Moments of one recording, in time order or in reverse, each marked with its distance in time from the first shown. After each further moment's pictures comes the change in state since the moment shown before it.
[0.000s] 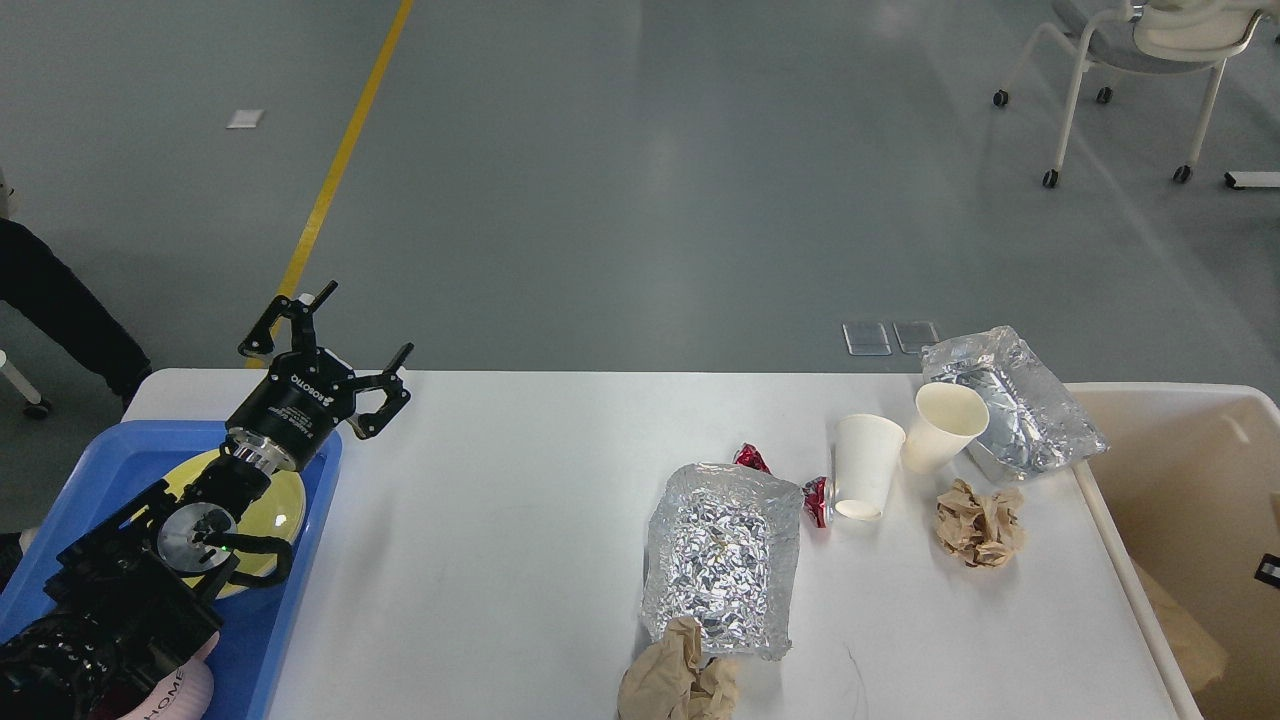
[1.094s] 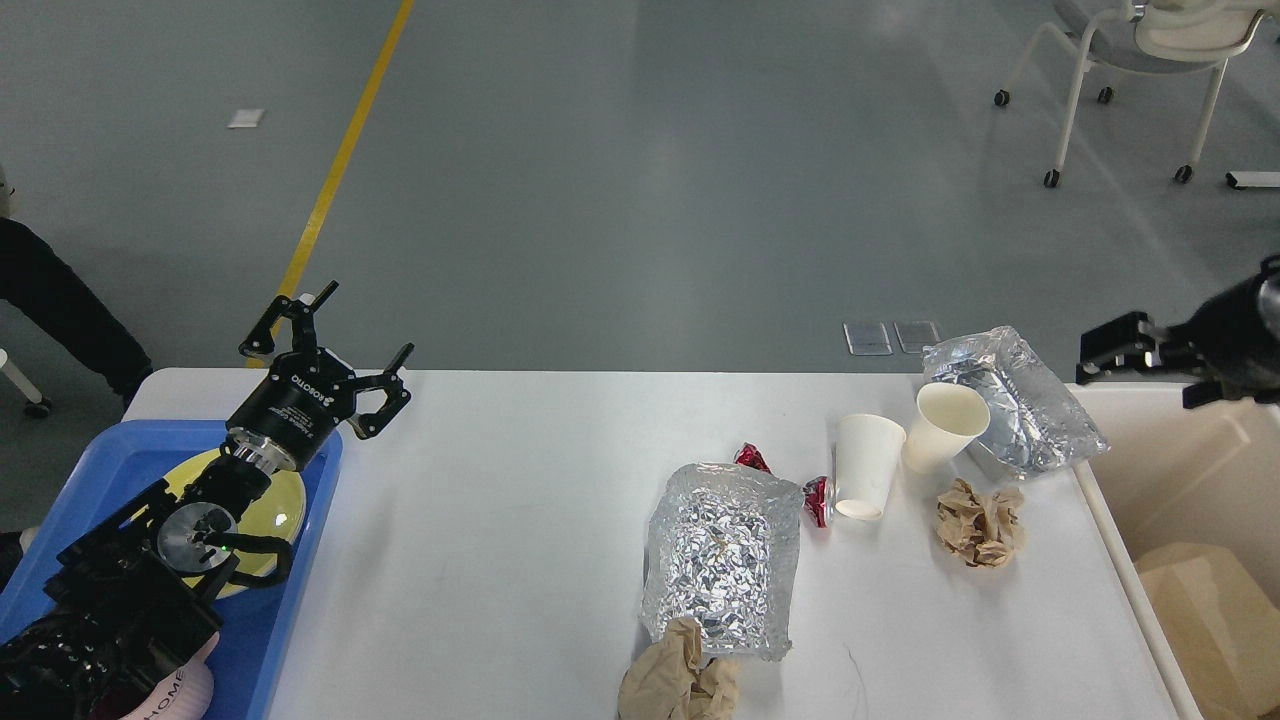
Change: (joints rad) left arm 0.000 0.000 0.001 0.000 0.000 0.000 0.002; right arm 1.479 -0.096 -0.610 1.042 0.002 0.598 -0.009
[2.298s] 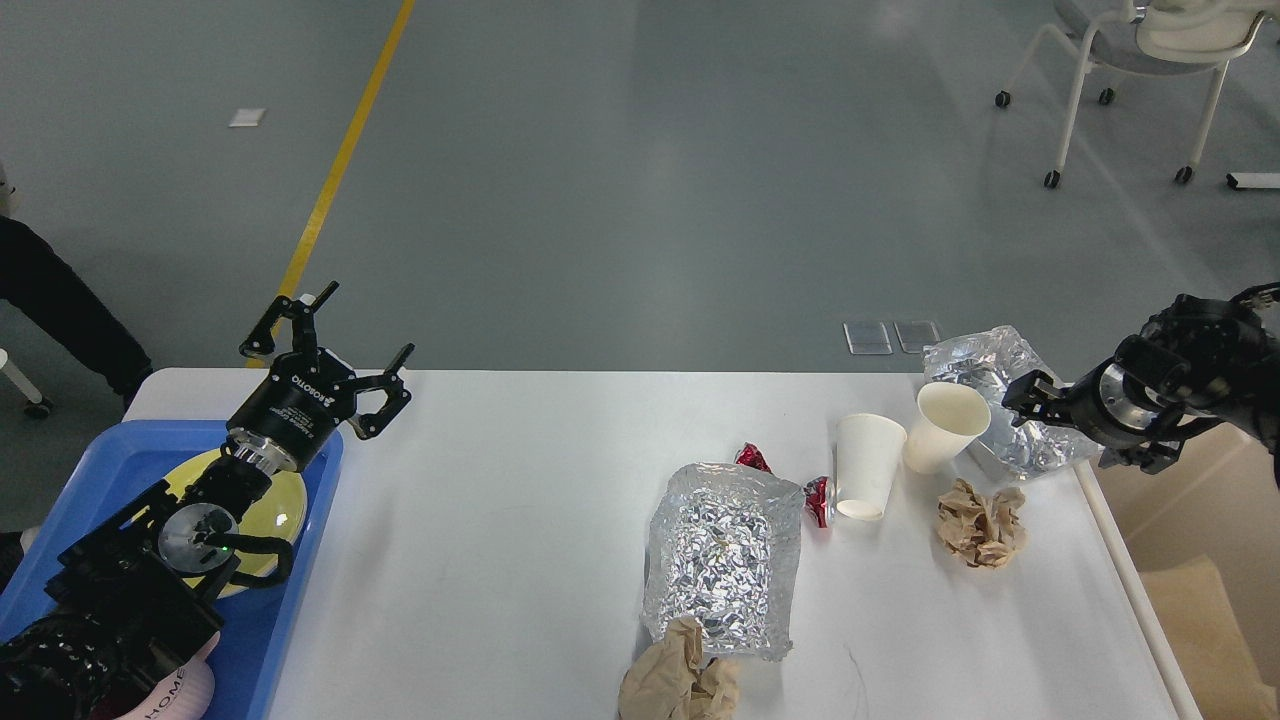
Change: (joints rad) left arm 0.000 -0.001 0.000 0.000 0.000 0.000 0.000; right arm -0.940 0.349 0.084 -0.908 0.603 -0.191 -0.168
